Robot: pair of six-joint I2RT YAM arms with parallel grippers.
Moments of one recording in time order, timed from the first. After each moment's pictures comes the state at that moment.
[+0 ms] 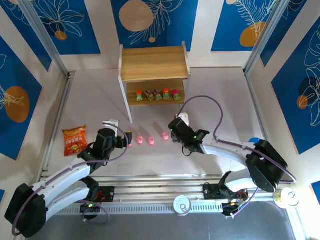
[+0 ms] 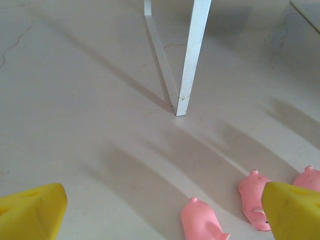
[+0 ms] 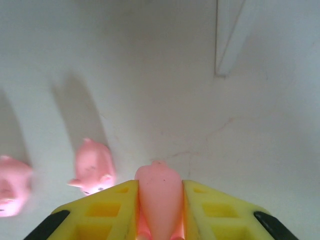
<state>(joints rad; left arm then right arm) -0.57 0.88 0.35 -0.05 -0.30 -0.28 0.85 1.35 0.76 -0.32 0.43 0.59</state>
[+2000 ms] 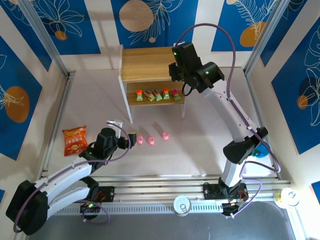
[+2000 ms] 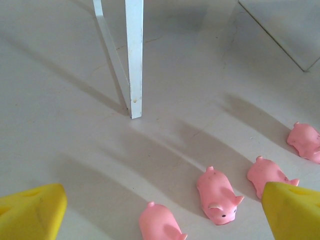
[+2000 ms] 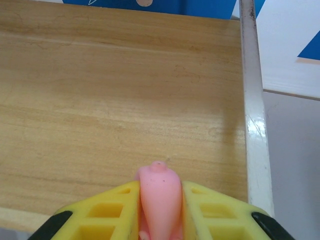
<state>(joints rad) -0.57 0.91 0.34 0.04 -0.15 -0.25 0.62 1.78 2.19 -1.08 0.36 0.24</state>
